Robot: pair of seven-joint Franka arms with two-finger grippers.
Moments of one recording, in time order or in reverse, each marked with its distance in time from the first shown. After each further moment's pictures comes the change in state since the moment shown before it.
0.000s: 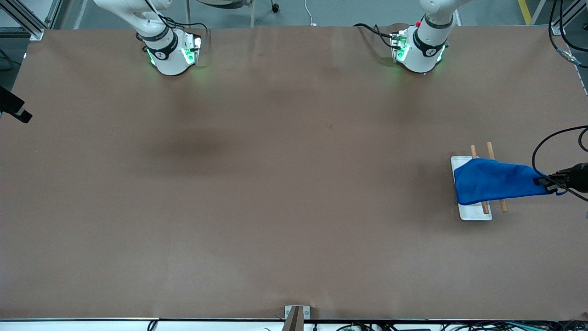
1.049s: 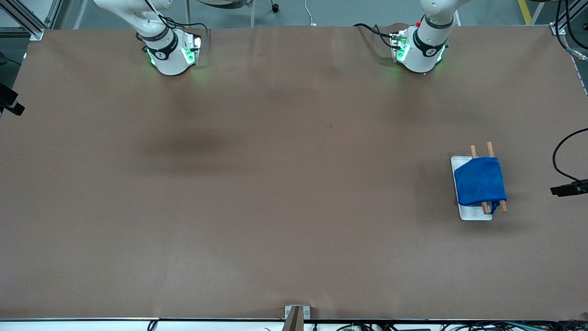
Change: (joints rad) left arm 0.049 0.006 -0.018 0.068 0.108 0.082 0.214; right arm 0.000 0.017 -0.003 0.031 -0.048 -0.062 -0.068
